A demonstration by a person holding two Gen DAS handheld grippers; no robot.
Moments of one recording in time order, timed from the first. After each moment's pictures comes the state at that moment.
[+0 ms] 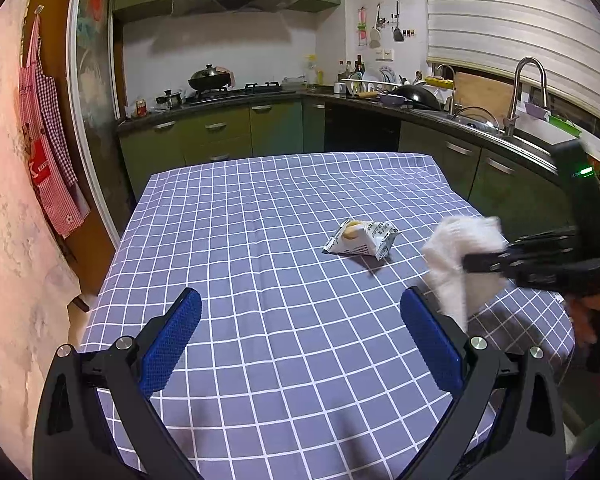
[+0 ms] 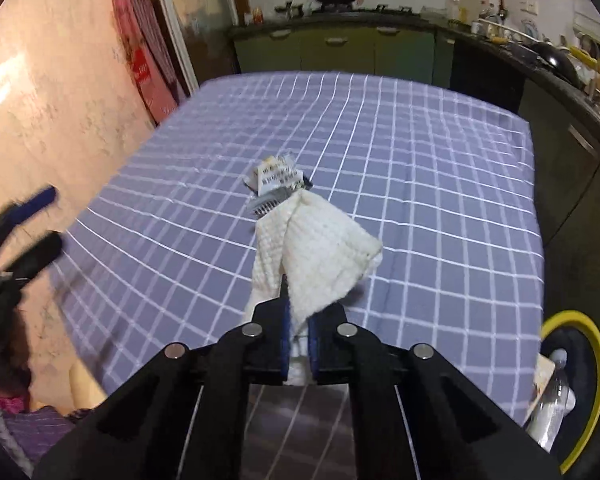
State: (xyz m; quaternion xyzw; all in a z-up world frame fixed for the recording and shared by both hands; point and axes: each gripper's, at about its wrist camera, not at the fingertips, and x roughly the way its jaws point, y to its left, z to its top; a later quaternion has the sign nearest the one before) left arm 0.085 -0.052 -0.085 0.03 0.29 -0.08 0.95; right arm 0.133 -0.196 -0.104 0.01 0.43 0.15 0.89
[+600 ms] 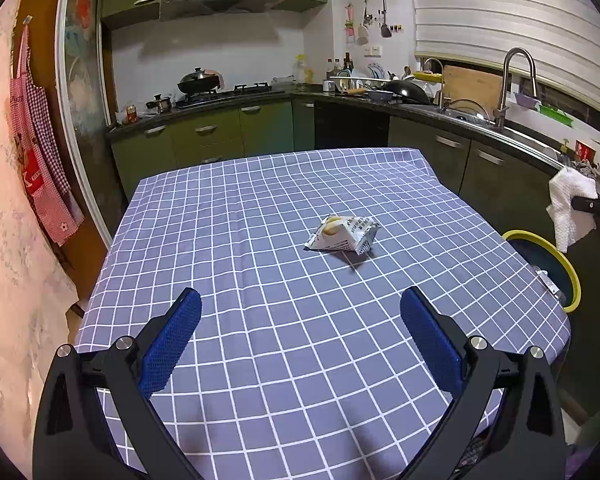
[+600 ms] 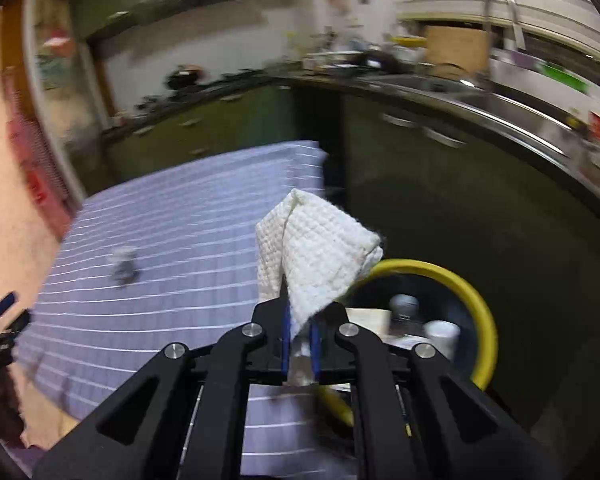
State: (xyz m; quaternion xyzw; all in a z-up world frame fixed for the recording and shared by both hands) left arm 0.077 -0.073 -0.086 0.05 0.29 -0.09 0.95; right arm 0.029 -0.370 -0.050 0.10 0.34 -0.10 0.93
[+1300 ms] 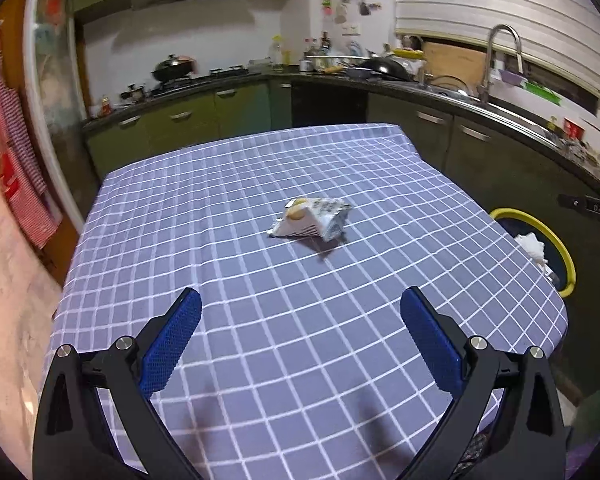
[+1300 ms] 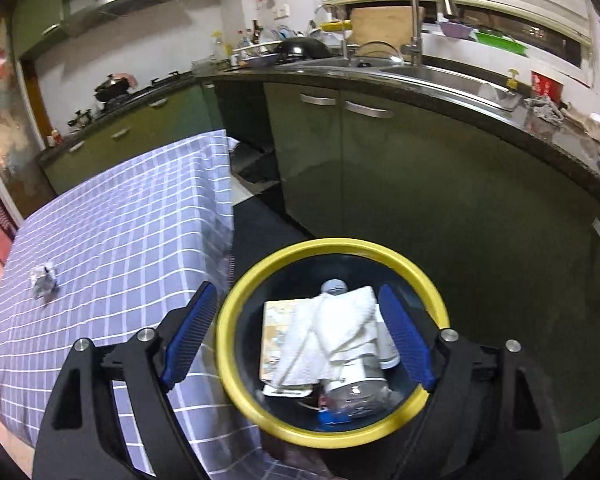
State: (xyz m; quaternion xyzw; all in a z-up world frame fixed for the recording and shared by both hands) left arm 0.103 -0.102 -0.102 0.07 0.33 -0.14 0.93; right arm 0.028 -0.412 -0.096 0.12 0.33 -0.19 0.91
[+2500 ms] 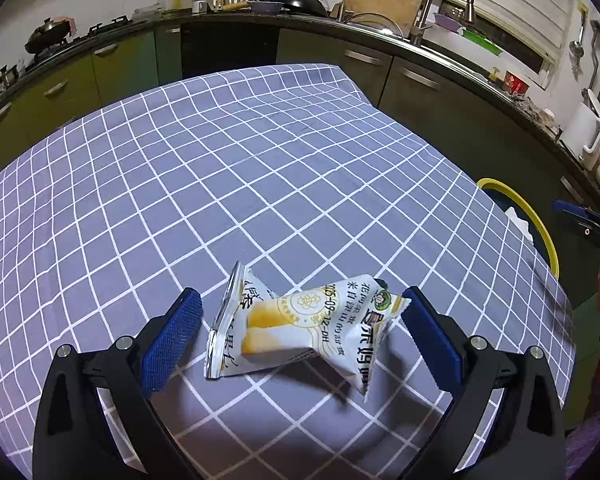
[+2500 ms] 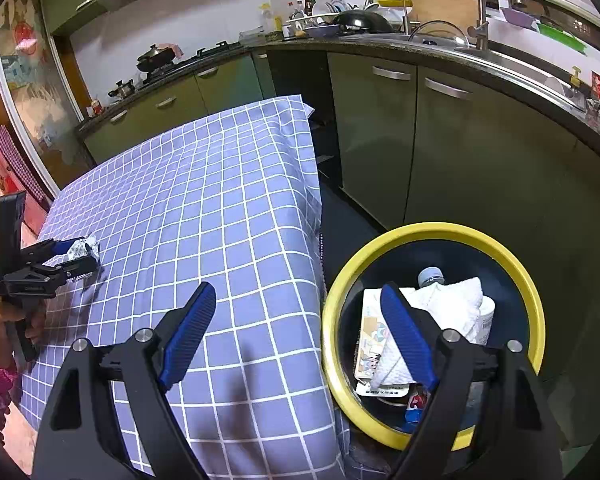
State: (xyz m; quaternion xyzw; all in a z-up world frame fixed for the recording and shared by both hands) left arm 0.302 -0.149 -0.165 0.09 0.42 -0.33 0.84; right arm 0.088 -0.358 -0.113 0.13 0.38 -0.10 0.91
